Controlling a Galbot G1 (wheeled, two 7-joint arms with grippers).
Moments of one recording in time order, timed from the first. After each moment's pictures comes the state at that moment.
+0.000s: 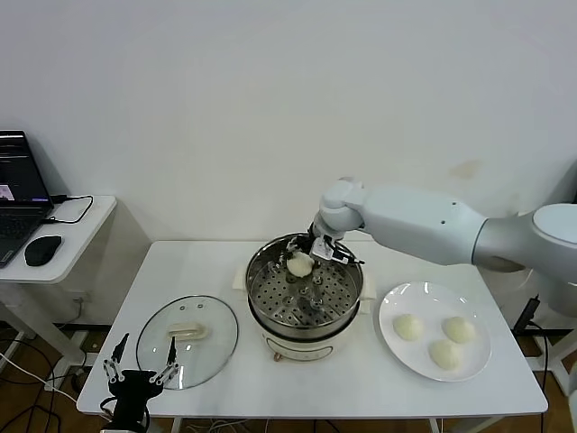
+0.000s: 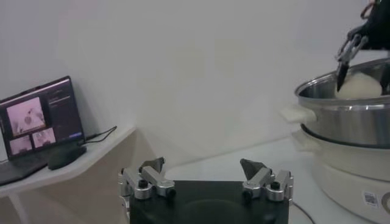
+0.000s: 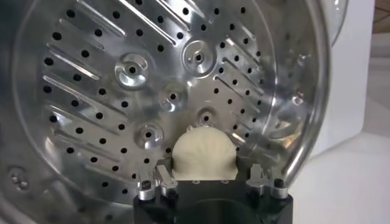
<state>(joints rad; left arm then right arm) 1.82 -1.32 -0.62 -2.20 0.05 0.03 -0.18 0.48 1.18 -1.33 1.19 -0.26 0.38 -0.80</state>
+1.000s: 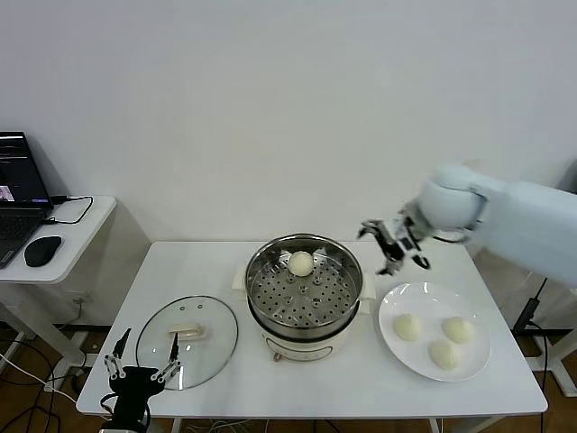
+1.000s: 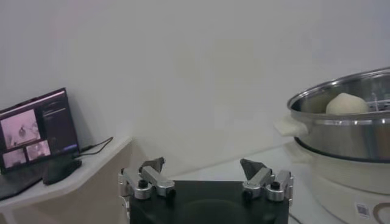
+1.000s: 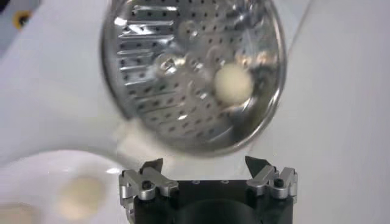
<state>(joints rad) 1.83 -1.30 -0.61 -2.24 0.06 0.04 -0.18 0.57 0.50 -1.27 1.72 0.13 -0.28 -0.94</state>
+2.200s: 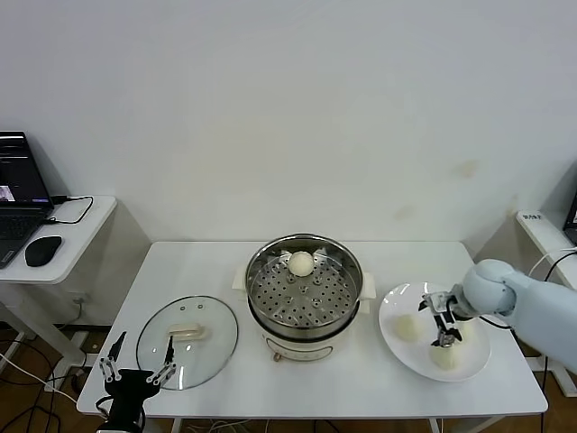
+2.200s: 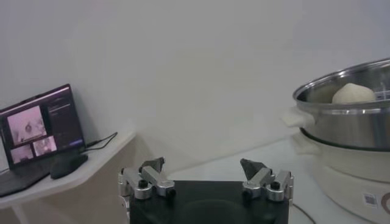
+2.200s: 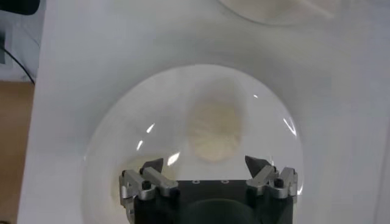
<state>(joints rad) 1.84 -1.31 -0.64 -2.22 0.06 0.05 -0.18 -0.09 0.51 -0.85 1.48 -0.11 -0.26 -0.93</state>
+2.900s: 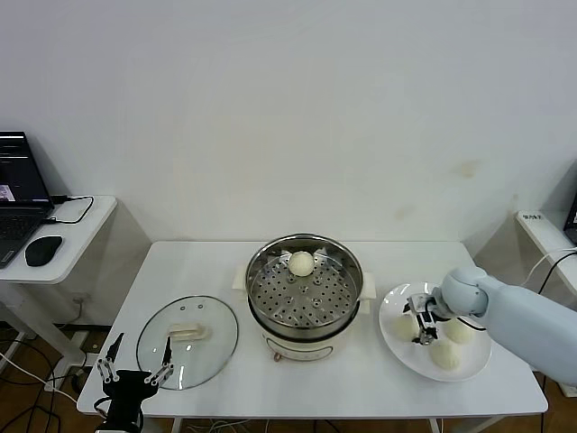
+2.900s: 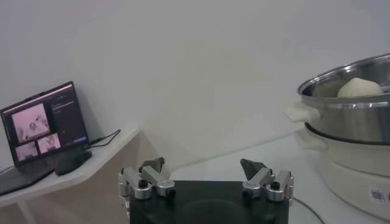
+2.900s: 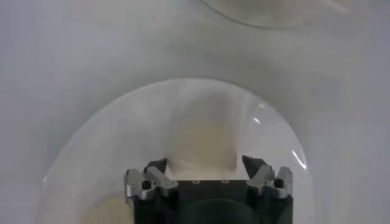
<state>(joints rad) 1.83 -1.31 -0.64 -2.21 0.06 0.05 -0.18 -0.14 0.61 -0.80 1.39 -0.13 -0.27 -0.91</state>
